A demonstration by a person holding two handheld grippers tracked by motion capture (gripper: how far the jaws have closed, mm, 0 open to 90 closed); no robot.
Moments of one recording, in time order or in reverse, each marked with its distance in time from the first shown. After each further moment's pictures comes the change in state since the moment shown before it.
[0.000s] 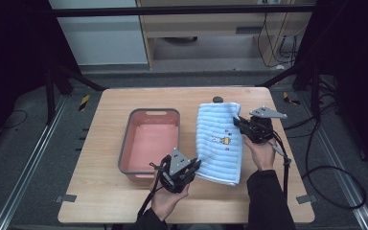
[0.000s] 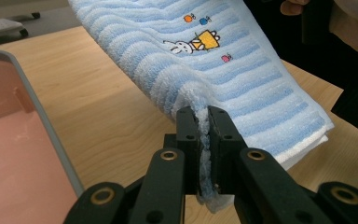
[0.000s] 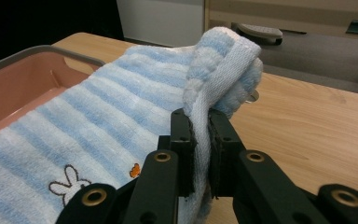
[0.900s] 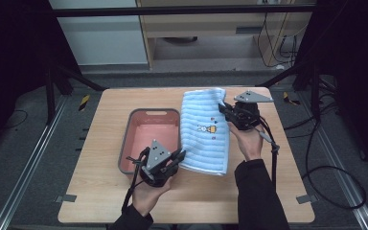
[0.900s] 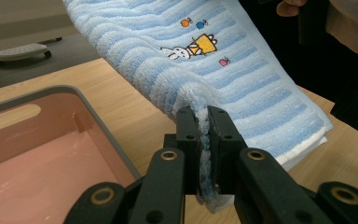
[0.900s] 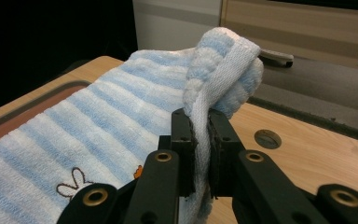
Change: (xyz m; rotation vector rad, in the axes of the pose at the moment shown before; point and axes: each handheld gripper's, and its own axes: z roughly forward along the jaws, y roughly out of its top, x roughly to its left) left arm 0.028 0.022 -0.046 -0.066 0.046 0.014; right arm 0.043 0.059 0.005 -0.042 0.038 -0.058
